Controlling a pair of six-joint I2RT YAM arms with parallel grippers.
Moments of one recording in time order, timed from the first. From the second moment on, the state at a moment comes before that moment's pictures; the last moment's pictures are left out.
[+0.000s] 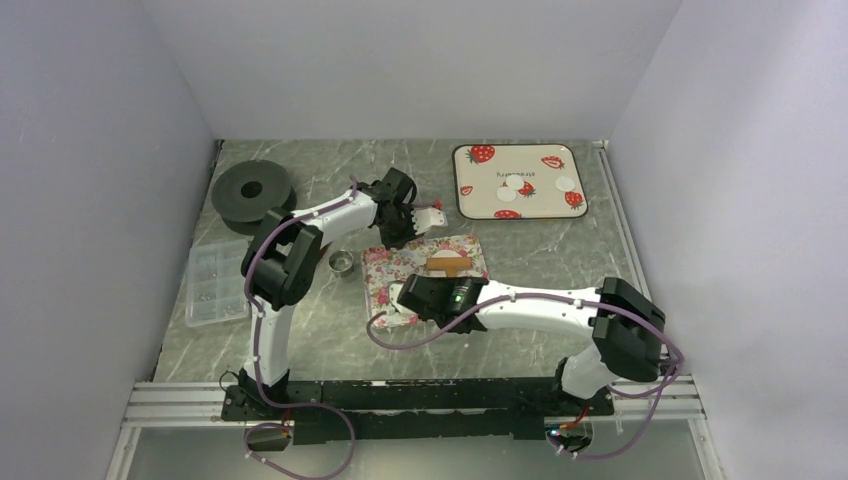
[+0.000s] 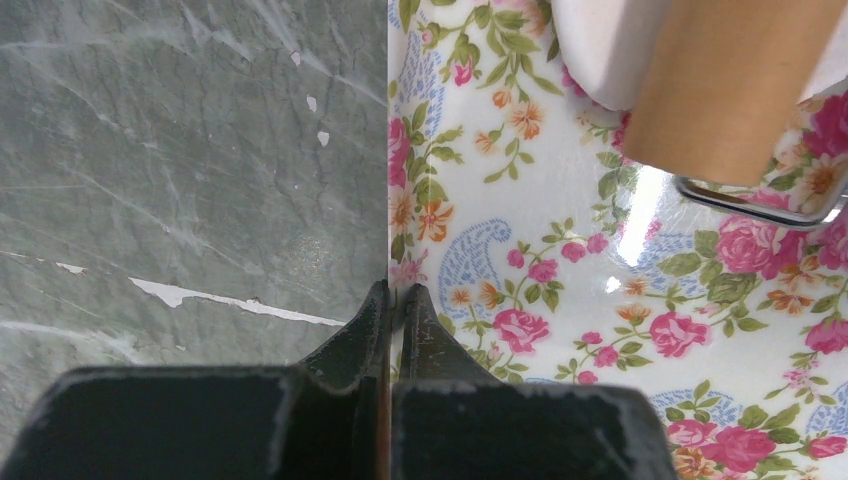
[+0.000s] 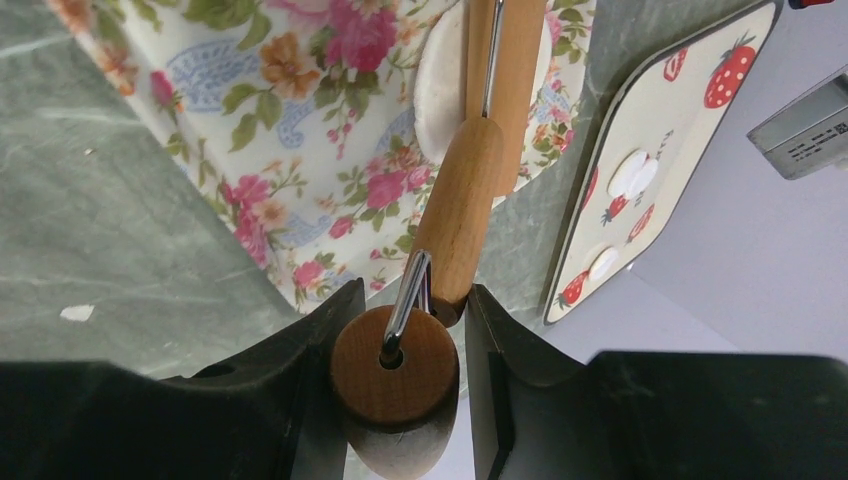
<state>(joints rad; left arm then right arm) -0.57 2.09 1.52 -0.61 0.26 0.77 1.18 1.52 0.97 -0.66 0.57 -0.51</state>
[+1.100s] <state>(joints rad) -0.57 2.09 1.52 -0.61 0.26 0.78 1.28 1.39 0.85 -0.69 0.58 -0.49</state>
